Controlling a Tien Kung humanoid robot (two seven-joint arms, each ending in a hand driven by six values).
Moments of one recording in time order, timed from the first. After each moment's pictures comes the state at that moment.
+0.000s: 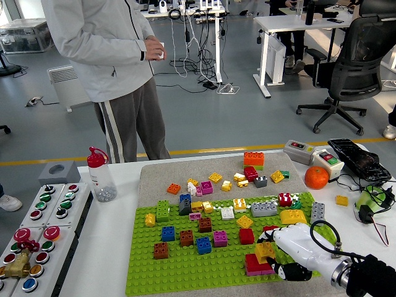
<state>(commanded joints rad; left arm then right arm) -0.08 0.01 -1.21 -0.18 1.00 0.25 0.21 0.54 -0.67 0.52 1.67 -1.95 -0.13 -0.31</state>
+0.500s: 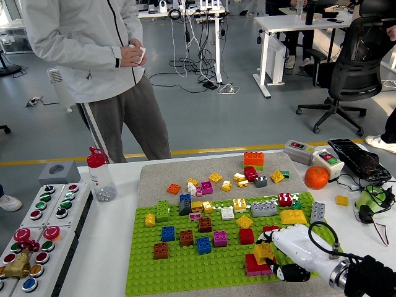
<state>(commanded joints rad) -0.09 0.01 -1.21 -0.18 1.00 0.25 0.21 0.54 -0.65 0.52 1.65 -1.95 -0.13 -0.31</state>
